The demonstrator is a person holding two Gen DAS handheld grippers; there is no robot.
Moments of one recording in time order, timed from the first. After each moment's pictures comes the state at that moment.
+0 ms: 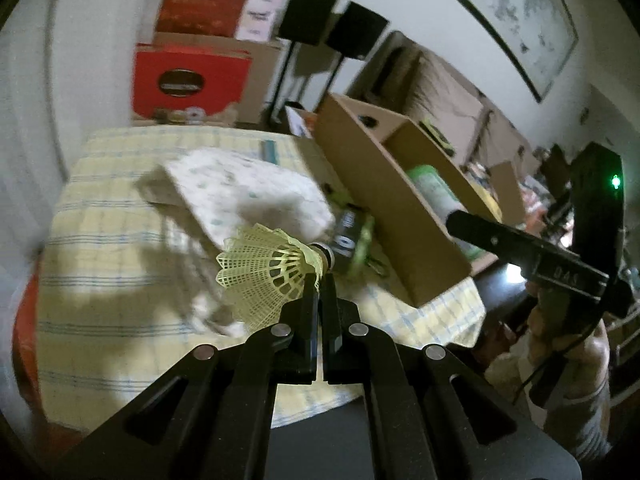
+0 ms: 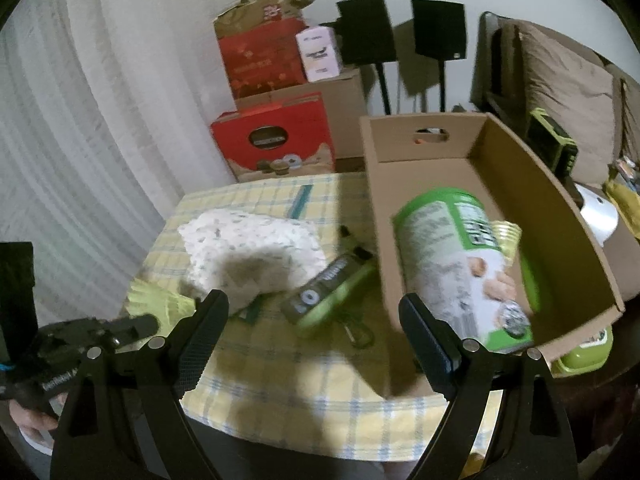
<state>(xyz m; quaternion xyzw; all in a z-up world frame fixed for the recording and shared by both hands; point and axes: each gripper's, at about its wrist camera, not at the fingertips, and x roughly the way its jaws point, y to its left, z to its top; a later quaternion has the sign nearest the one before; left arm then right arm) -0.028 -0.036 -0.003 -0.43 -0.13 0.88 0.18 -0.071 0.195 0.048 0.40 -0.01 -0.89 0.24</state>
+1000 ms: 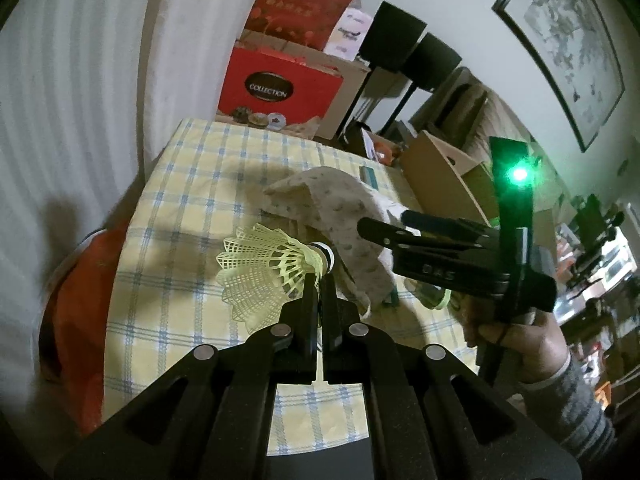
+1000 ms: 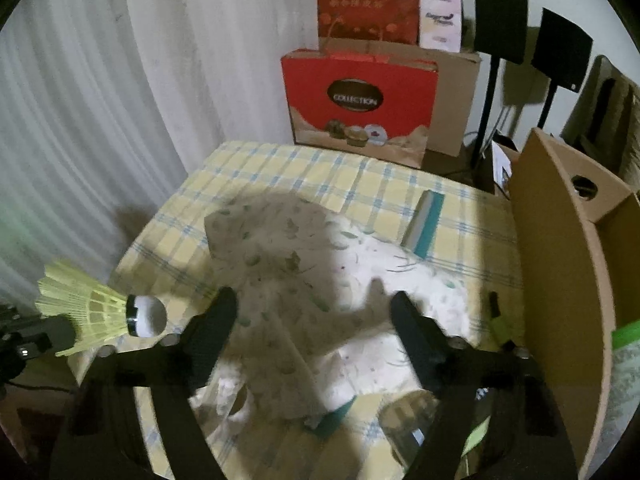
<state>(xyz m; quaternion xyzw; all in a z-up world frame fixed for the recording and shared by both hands) -0.045 -0.127 -0.024 -0.42 -0.19 0.88 0.10 -0.143 0.032 -0.028 0.43 0.12 -0.84 0.31</state>
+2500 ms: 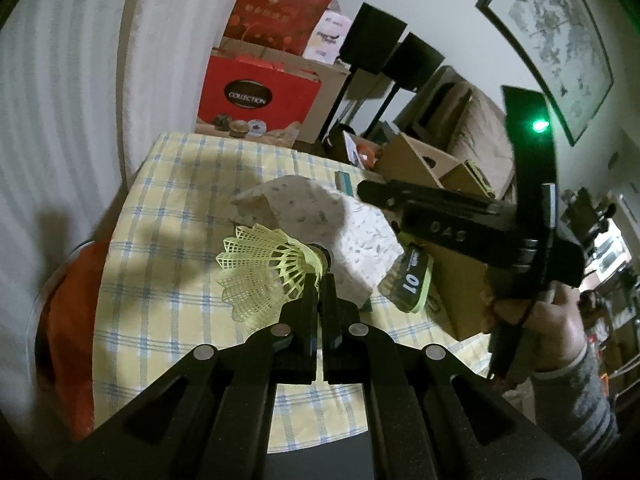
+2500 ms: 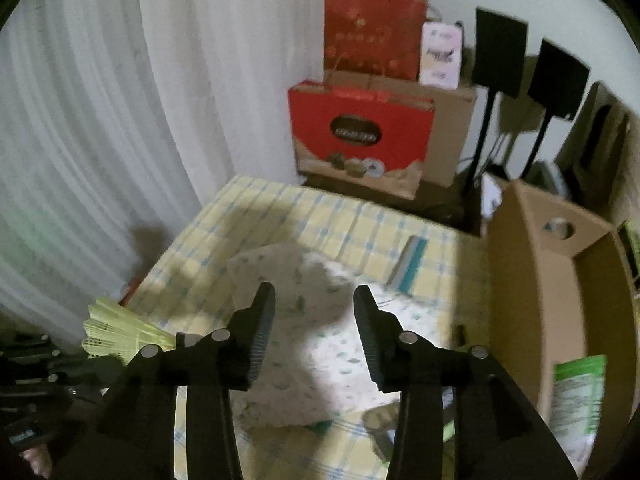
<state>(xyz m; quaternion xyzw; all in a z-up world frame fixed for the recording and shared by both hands) -0.046 -0.110 -0.005 -0.41 -0.18 0.89 0.12 -0.140 0.032 0.022 0.40 0.11 -0.85 0.33</state>
